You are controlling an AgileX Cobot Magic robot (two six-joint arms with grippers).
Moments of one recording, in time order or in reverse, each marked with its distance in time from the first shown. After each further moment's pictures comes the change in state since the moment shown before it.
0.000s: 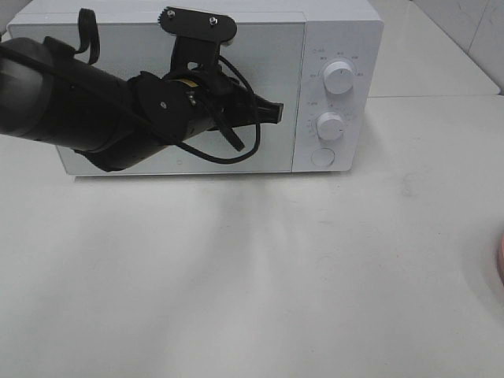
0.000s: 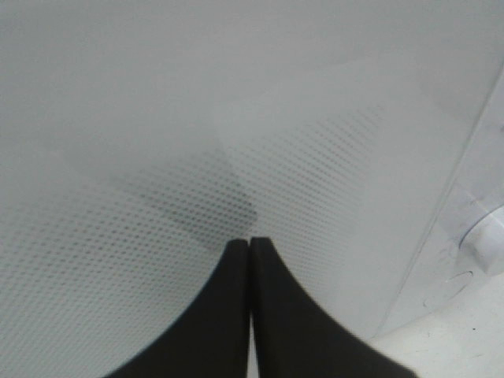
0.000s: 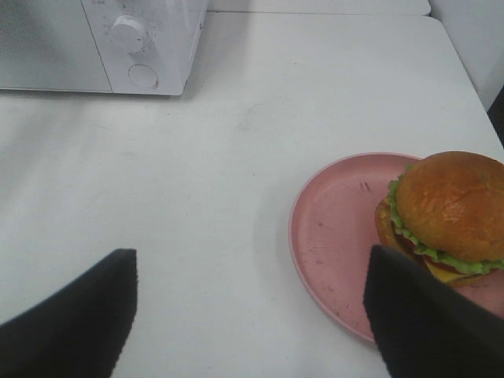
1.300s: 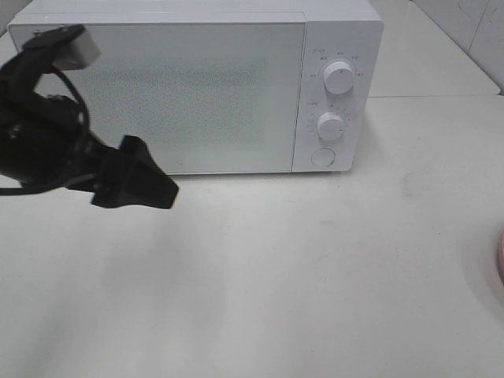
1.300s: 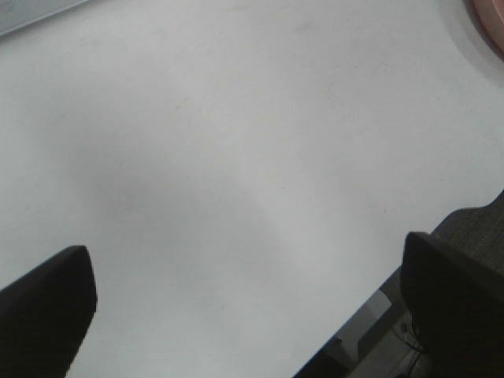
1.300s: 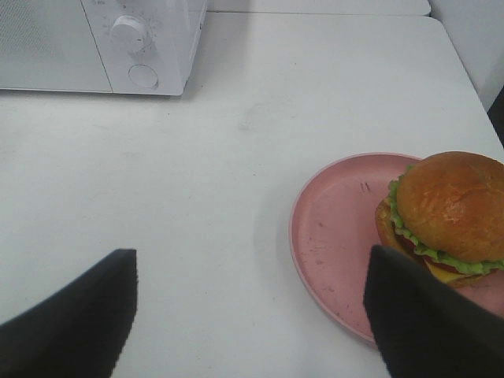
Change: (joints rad) left arm 0.339 -0.604 0.335 0.177 1.126 -0.091; right arm 0.000 0.000 0.000 0.000 0.000 0.000
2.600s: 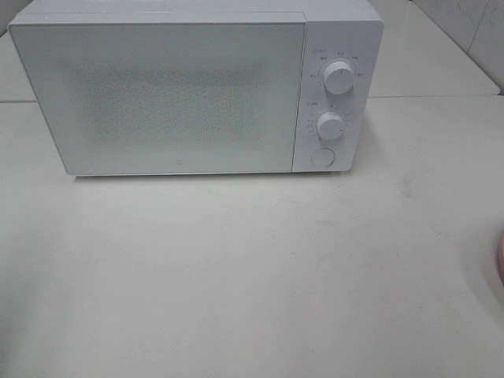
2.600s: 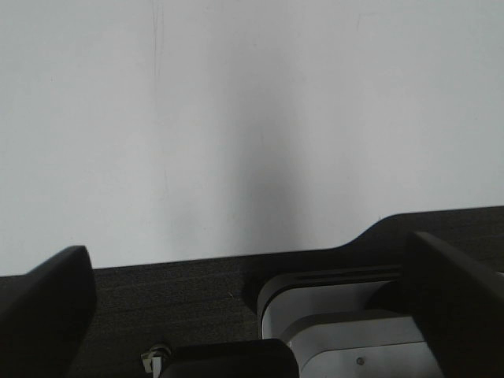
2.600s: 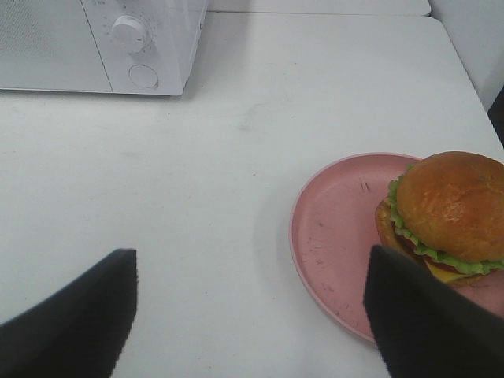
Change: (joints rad) left arm 0.456 -0.712 0.183 0.592 0.556 -0.473; right arm 0.000 0.000 0.000 0.000 0.000 0.000
